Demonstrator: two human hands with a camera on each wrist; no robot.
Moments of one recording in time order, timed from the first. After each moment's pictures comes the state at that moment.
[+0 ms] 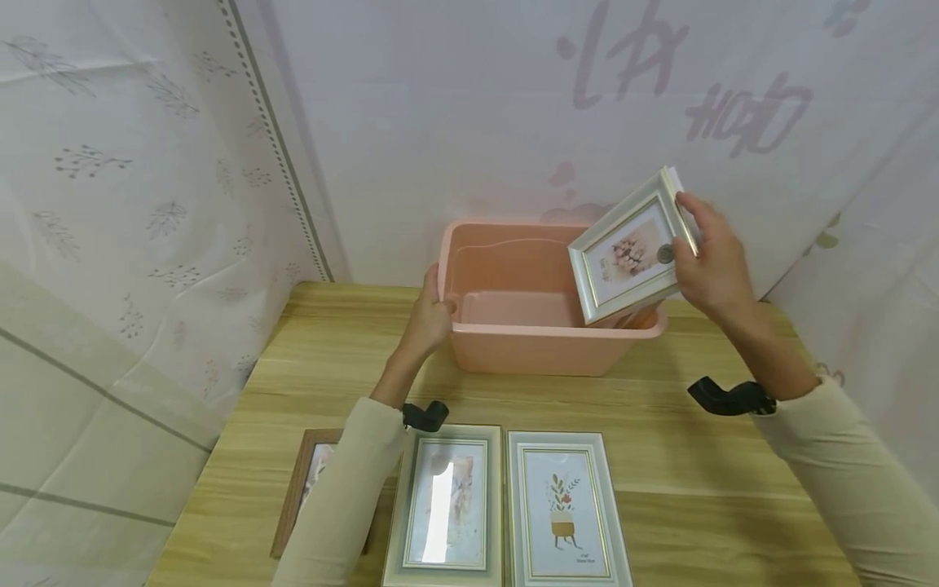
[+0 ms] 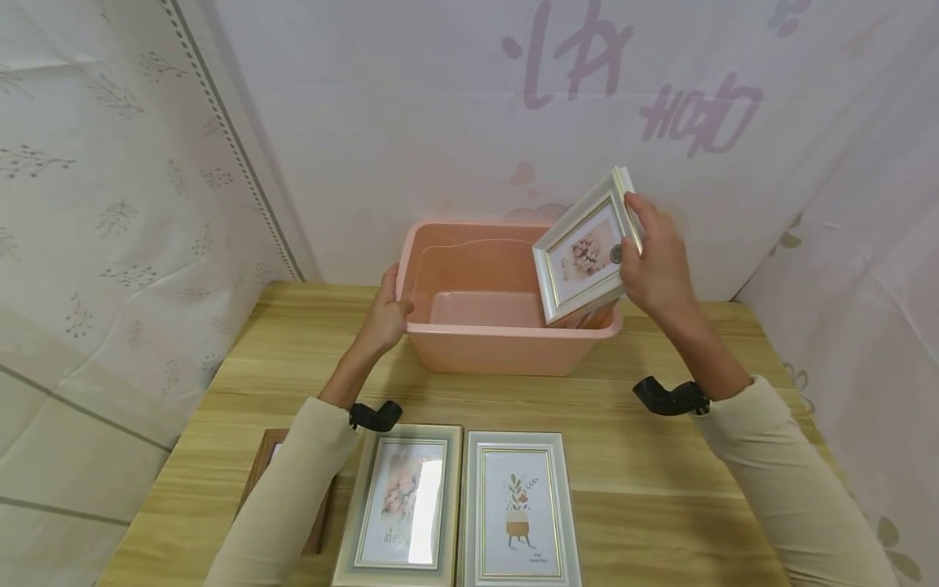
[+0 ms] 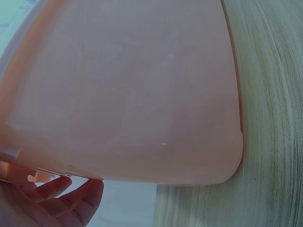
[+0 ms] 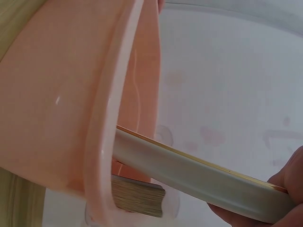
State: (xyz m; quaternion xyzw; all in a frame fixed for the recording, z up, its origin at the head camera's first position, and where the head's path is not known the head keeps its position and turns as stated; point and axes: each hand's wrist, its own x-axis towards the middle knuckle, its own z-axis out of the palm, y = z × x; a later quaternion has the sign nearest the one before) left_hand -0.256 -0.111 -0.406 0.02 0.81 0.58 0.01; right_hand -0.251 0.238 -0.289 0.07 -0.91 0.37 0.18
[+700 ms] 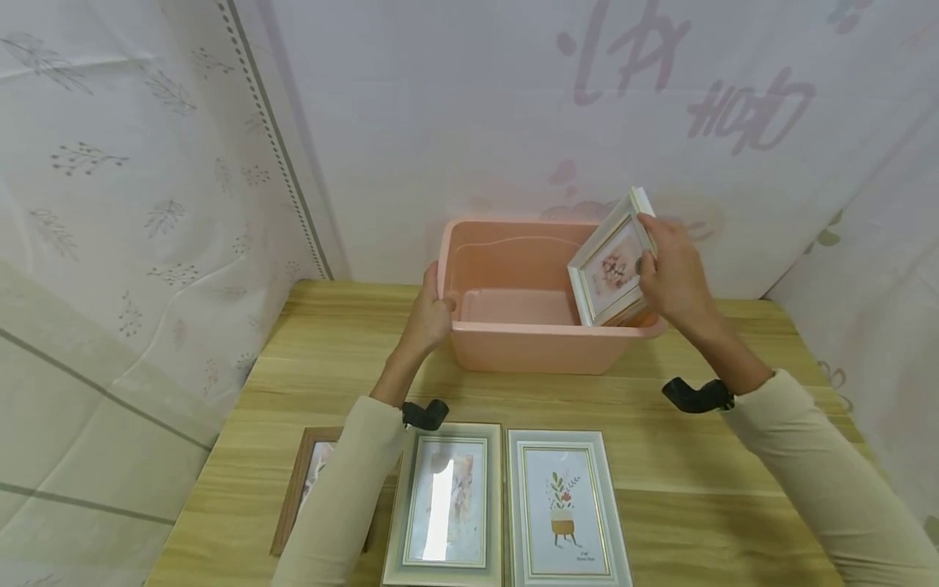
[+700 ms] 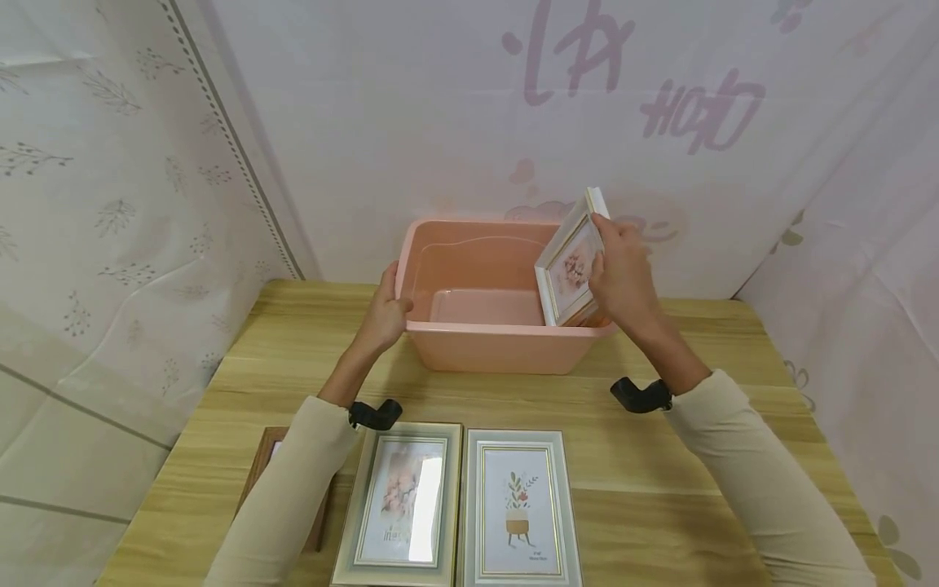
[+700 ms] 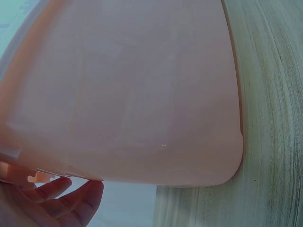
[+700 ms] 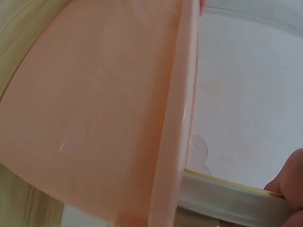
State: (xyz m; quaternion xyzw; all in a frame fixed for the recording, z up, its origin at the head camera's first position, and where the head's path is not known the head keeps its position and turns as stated) left_hand -0.257 -0.111 -0.407 0.03 0.81 0.59 0.00; right_hand -0.261 0.215 -0.318 0.09 -0.94 0.30 0.16
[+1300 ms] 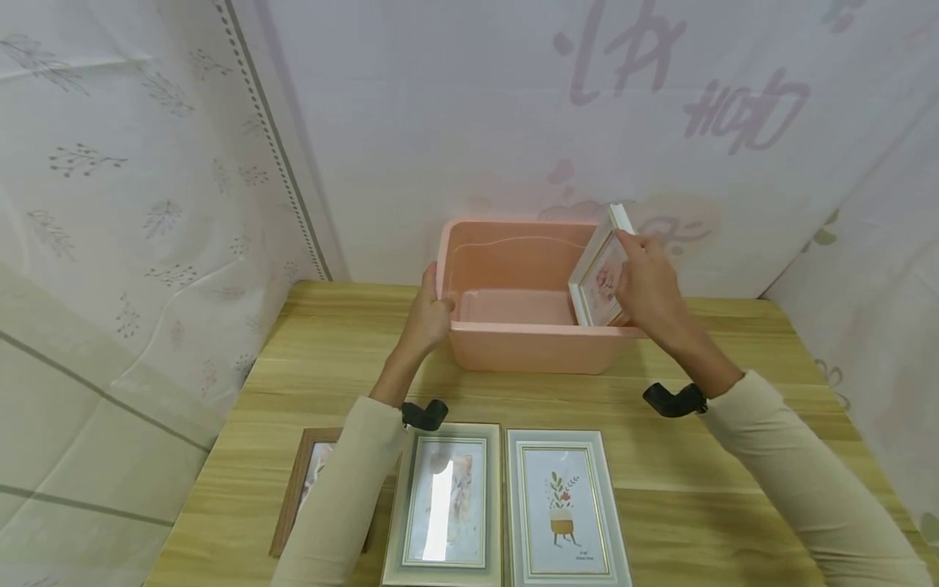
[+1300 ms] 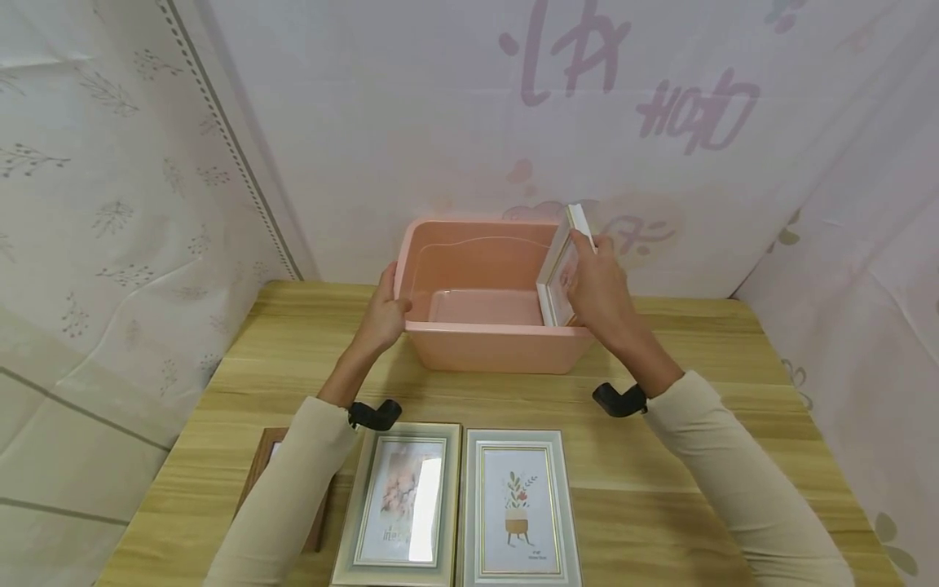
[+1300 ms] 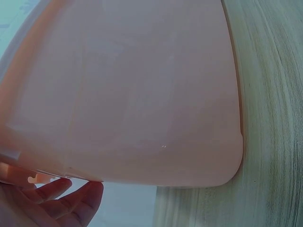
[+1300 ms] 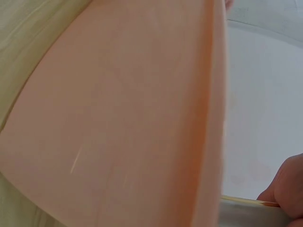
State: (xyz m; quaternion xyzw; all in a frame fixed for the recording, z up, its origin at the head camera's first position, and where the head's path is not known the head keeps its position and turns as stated) left_hand -0.255 -0.111 -0.405 0.02 0.81 0.58 0.01; right_hand -0.259 0.198 -0.340 0.12 -0.95 0.25 0.17
